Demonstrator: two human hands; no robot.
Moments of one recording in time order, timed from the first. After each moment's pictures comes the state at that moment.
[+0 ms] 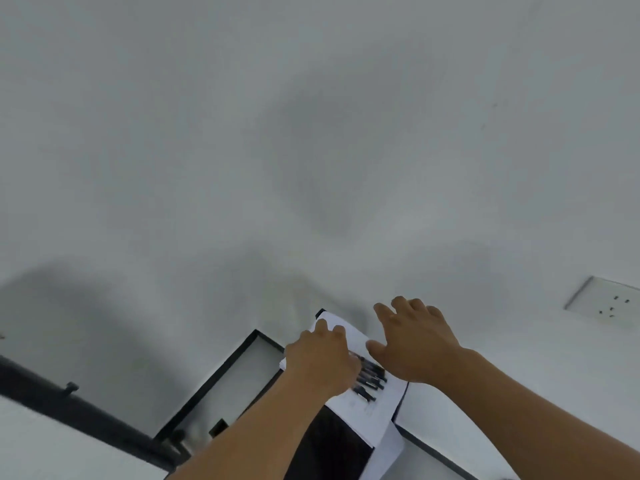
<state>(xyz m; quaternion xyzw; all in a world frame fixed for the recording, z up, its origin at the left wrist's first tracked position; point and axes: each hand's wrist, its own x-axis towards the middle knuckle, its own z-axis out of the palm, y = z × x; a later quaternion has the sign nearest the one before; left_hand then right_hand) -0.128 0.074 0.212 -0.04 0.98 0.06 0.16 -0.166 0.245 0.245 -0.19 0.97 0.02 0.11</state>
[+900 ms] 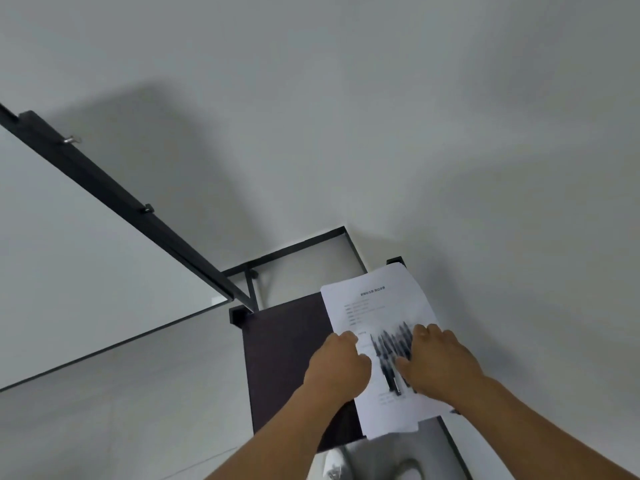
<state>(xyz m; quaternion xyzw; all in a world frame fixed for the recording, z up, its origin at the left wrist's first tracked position) -0.155 0.092 0.038 -0.42 0.80 0.37 0.21 -0.297 0.220 0.033 -0.36 0.88 0.03 0.32</state>
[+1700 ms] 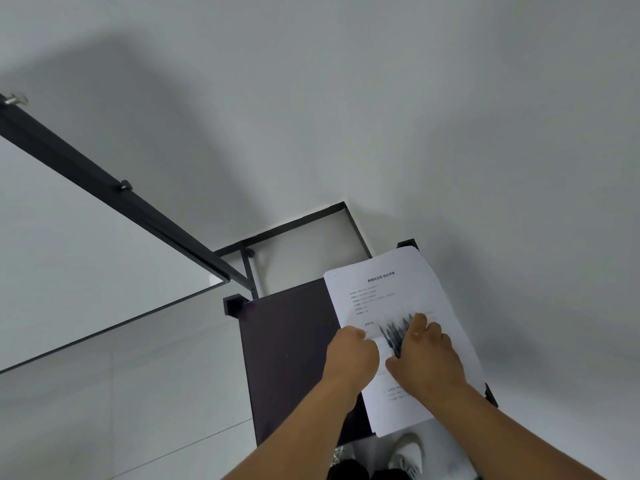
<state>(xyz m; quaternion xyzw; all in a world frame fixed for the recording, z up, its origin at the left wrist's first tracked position) -0.169 0.092 -0.012 -0.56 0.59 0.56 0.10 -0.264 0.194 -0.023 -0.27 0.92 -0.02 0.29</state>
